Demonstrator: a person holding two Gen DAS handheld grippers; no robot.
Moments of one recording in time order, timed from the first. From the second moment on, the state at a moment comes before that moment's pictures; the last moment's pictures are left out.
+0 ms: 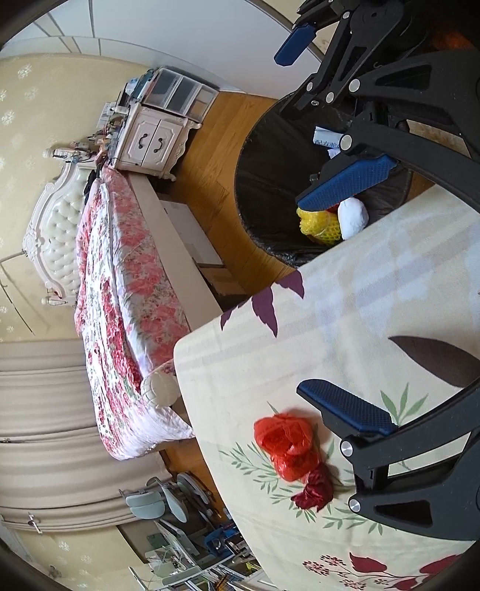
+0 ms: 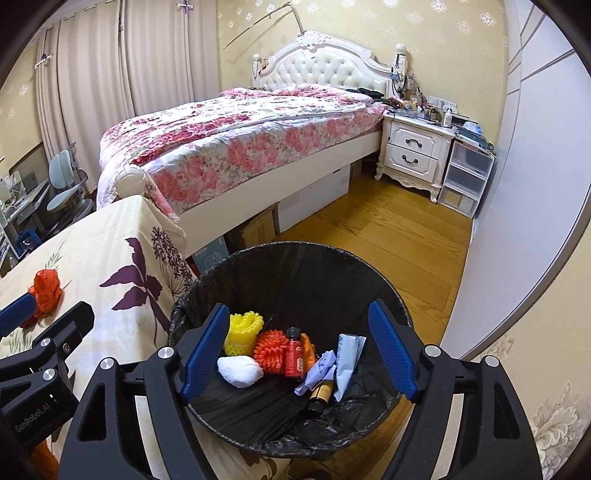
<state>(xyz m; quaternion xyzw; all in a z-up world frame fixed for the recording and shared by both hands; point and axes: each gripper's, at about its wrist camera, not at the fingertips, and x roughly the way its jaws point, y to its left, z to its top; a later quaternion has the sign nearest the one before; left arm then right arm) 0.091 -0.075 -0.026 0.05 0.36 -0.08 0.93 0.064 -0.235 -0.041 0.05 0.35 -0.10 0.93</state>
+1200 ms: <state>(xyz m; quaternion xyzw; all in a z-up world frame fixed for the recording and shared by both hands) 0.091 0.088 -0.050 -0.01 0.41 0.07 0.91 0.088 -0.094 -0.056 -0.01 0.39 0.05 0.92</state>
